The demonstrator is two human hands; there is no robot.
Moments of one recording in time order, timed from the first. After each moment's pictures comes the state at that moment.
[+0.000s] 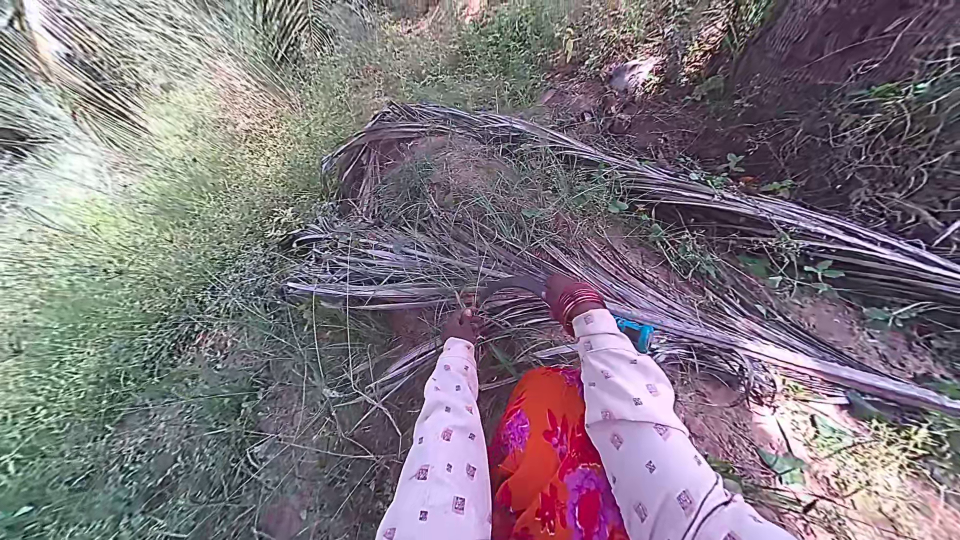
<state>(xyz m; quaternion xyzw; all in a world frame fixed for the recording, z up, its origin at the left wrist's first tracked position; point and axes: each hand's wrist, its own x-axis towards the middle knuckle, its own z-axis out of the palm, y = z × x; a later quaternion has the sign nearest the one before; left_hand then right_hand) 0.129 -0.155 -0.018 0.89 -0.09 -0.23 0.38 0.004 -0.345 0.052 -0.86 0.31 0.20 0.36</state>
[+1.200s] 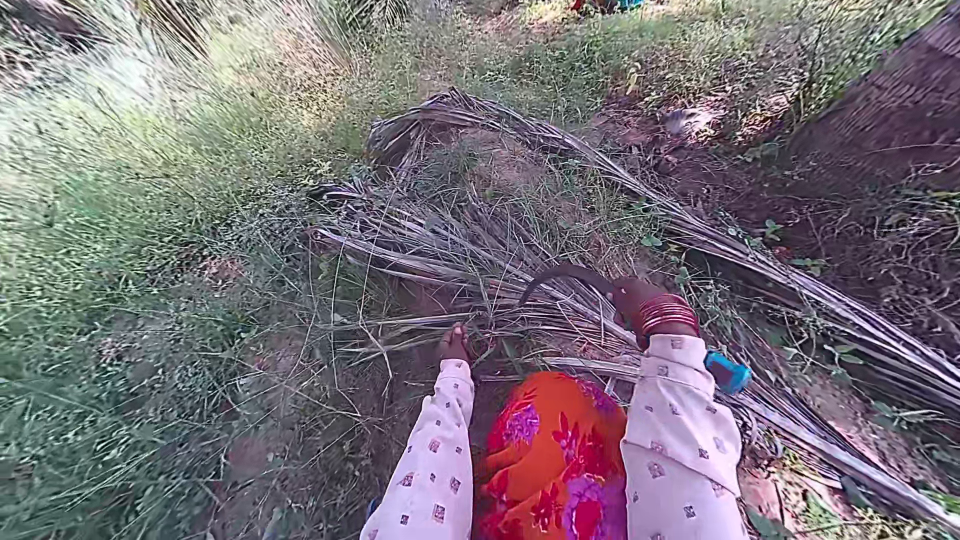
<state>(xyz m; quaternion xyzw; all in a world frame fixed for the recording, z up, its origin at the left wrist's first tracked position) 0.108 -0.102 -0.080 0.70 0.13 -0.08 0.70 -0.038 -0.371 0.090 -0.85 0.35 0.14 0.36</state>
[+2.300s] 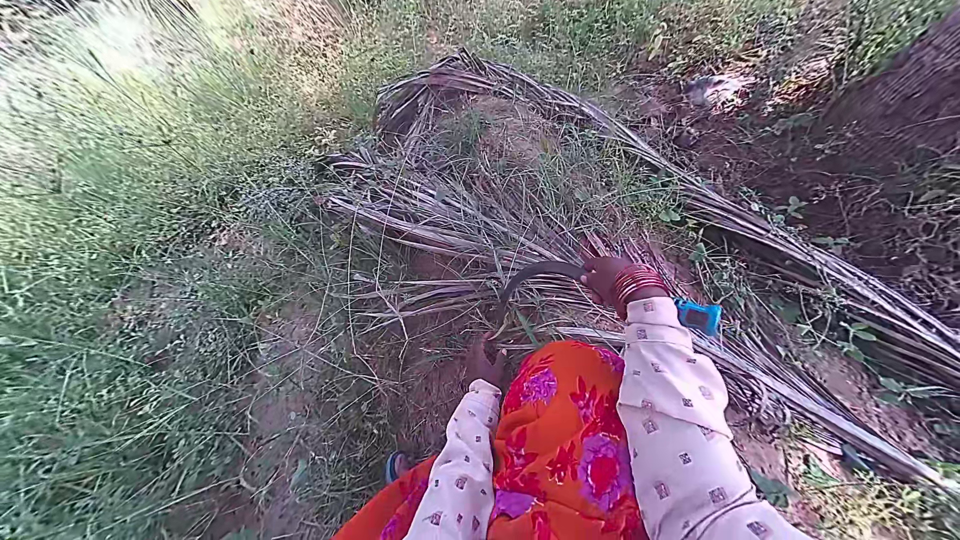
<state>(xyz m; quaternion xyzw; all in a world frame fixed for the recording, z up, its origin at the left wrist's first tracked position) 0.024 -0.064 -0.092 0.90 -0.06 -0.18 0.39 -0.008 -0.327 0.079 -0.88 0.27 0.20 0.33</state>
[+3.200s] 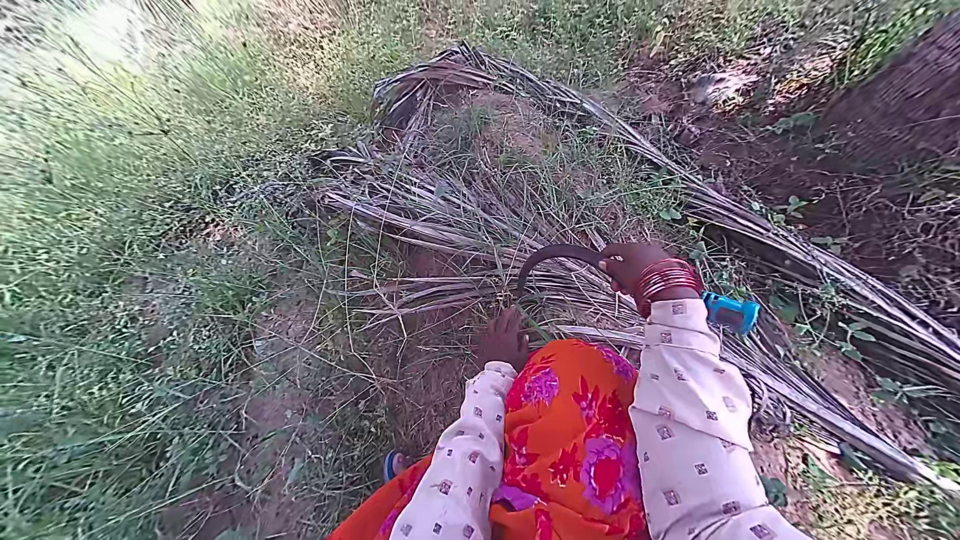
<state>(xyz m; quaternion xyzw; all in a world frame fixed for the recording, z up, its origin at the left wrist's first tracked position) 0.032 -0.105 -0.076 0.91 -0.31 -0.11 0.25 -0.019 -0.344 0.088 -0.89 0.31 0.12 0.31</state>
